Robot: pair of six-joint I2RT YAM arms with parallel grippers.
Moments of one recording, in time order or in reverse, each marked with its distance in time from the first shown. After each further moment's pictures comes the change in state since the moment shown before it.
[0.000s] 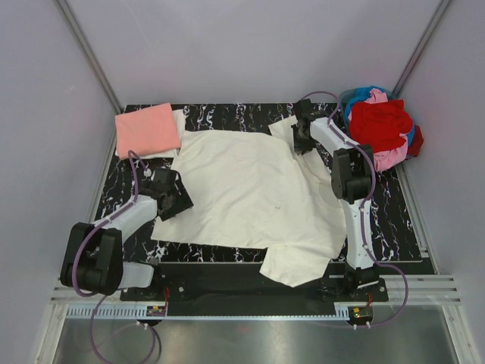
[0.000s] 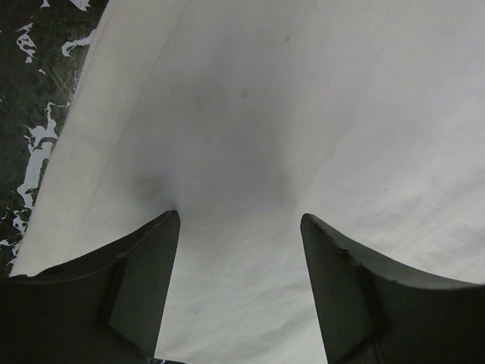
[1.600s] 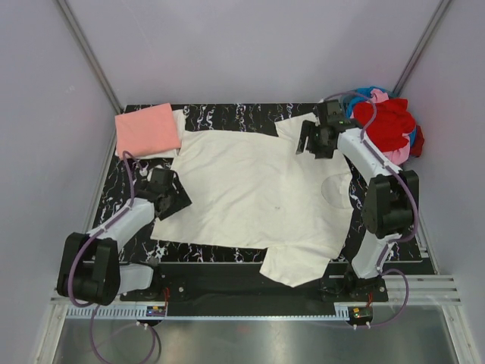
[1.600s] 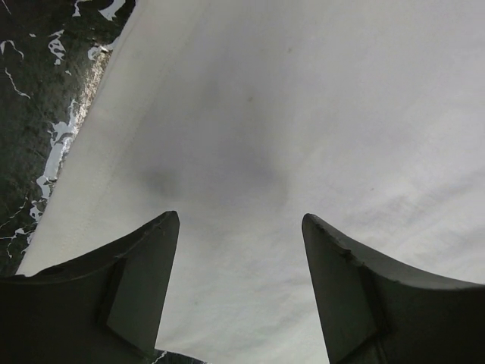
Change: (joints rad) left arm 0.002 -0.036 0.002 -0.019 -0.029 -0.025; right arm -0.051 -0.527 -0.414 0.067 -0.152 0.194
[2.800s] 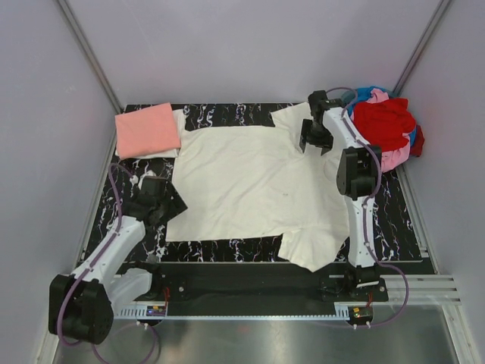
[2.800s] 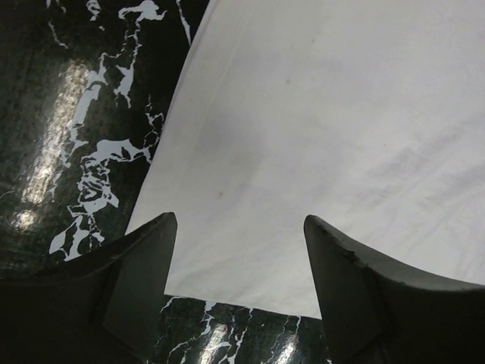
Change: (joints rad) left arm 0.001 -0.279 -0.047 -0.134 0.018 -0.040; right arm -0.035 0.619 0.665 -0.383 0.145 -0.055
